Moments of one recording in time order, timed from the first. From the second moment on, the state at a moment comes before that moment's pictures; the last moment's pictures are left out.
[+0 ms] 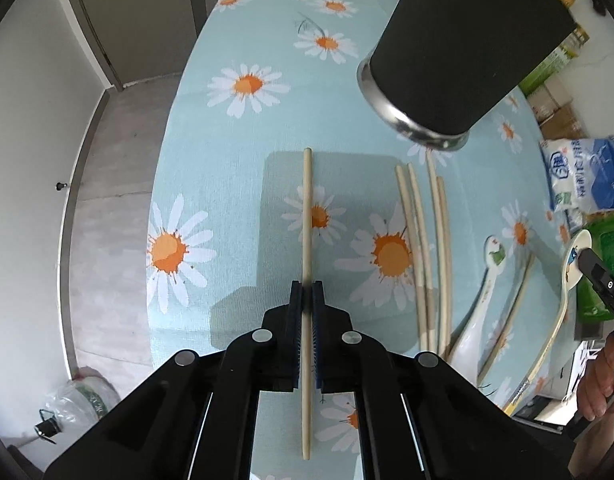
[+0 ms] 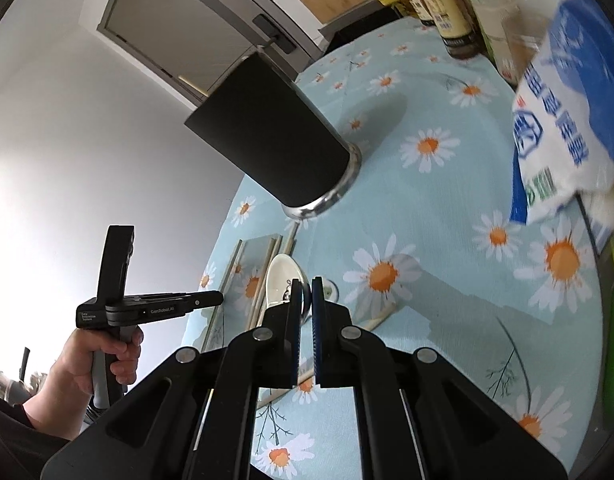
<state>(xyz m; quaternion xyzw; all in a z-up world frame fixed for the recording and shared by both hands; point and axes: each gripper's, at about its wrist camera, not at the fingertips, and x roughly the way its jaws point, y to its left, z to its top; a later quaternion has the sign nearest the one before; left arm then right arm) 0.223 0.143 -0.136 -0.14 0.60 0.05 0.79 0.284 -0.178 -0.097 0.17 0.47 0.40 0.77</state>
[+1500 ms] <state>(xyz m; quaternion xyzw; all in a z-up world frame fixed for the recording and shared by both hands) 0.245 0.106 0.052 -0.16 0.22 -0.09 0.96 0.325 -0.113 0.061 -0.01 0.25 0.40 0.88</state>
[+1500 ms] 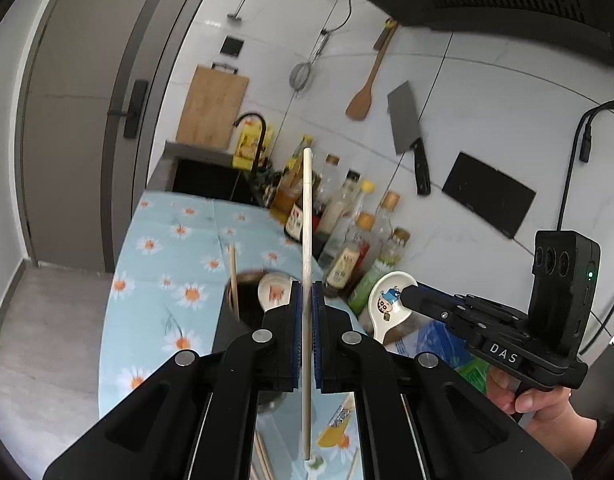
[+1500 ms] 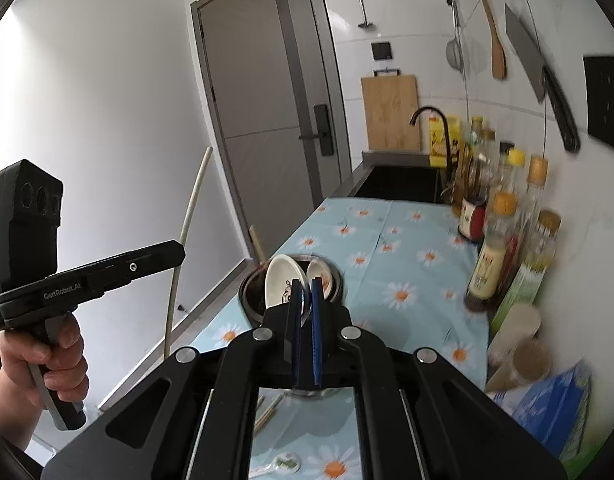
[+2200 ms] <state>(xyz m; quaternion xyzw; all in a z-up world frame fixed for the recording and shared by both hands) 0.291 0.116 0.089 -0.15 0.09 -0.07 0.98 0.369 -0.095 0.116 -0.05 0.17 0.37 0.91</state>
